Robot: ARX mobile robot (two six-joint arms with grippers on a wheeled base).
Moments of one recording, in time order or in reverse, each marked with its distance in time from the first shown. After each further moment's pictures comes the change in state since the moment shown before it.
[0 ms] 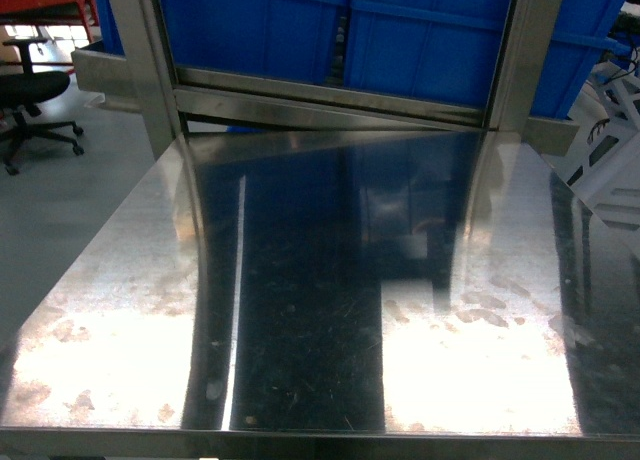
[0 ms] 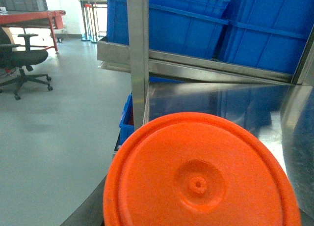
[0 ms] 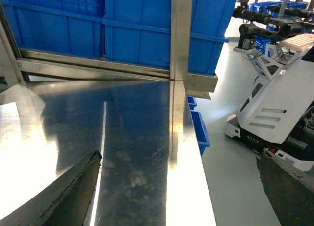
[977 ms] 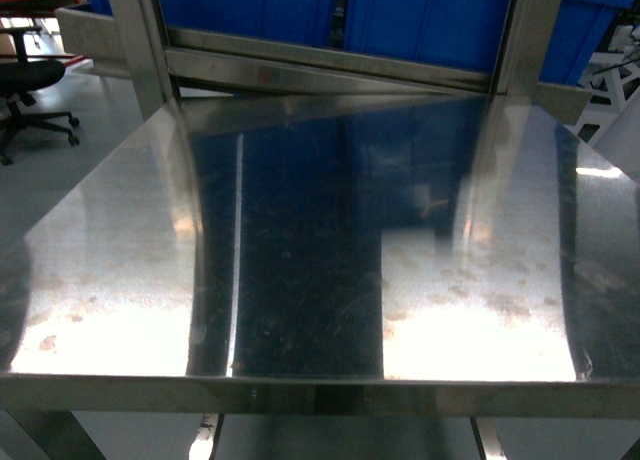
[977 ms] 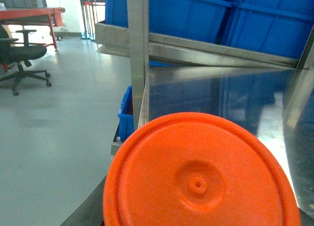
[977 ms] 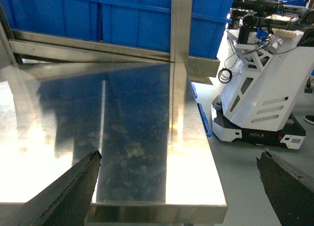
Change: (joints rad) left arm 0.000 0.000 0.000 0.003 0.000 0.000; right arm 0.000 0.000 0.000 0.001 0.000 0.000
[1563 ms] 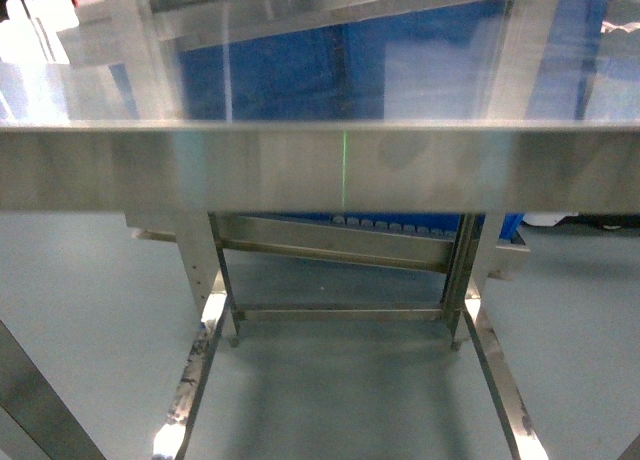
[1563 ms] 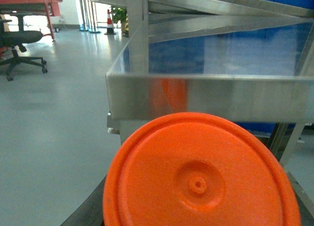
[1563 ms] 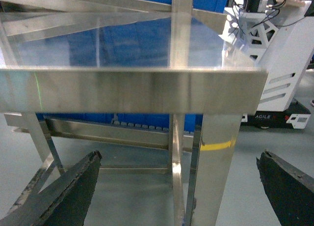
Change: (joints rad) left arm 0.000 0.000 0.000 -0.003 0.000 0.001; right arm 0.000 0.000 0.000 0.000 -0.001 -0.001
